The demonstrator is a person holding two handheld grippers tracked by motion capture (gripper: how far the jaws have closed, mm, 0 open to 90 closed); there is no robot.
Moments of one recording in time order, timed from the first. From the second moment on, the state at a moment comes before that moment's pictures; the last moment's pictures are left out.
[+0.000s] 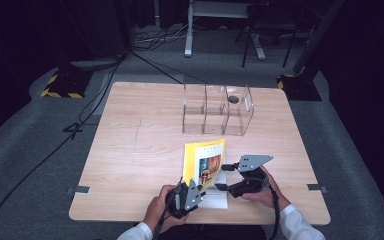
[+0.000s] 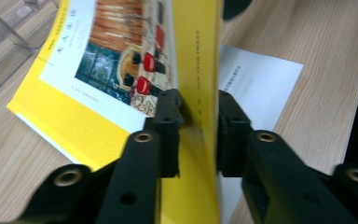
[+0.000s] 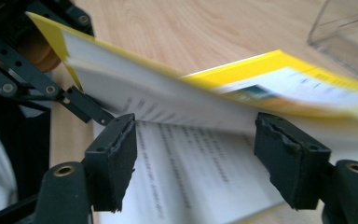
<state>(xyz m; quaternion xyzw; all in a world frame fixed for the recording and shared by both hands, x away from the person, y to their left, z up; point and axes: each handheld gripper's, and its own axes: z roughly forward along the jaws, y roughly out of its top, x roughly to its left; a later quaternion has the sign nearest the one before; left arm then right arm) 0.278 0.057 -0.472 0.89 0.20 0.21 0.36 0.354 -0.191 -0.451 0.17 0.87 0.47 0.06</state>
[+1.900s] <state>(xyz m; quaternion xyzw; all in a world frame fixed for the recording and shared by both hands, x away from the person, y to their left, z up) 0.305 0.163 -0.444 0.86 0.24 0.16 0.42 0.373 -0.145 -0.473 0.04 0.90 0.39 0.20</state>
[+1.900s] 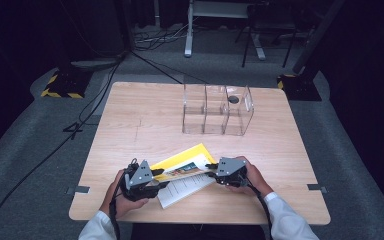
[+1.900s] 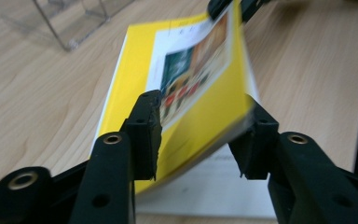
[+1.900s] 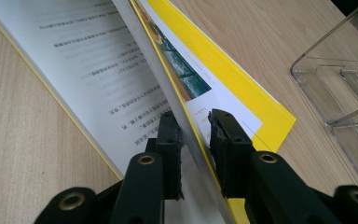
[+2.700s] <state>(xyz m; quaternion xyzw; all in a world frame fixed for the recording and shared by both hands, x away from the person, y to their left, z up) 0.308 0.143 -0.464 0.89 0.24 0.19 0.34 0.387 -0.159 -0.483 0.05 0.89 0.42 0.16</state>
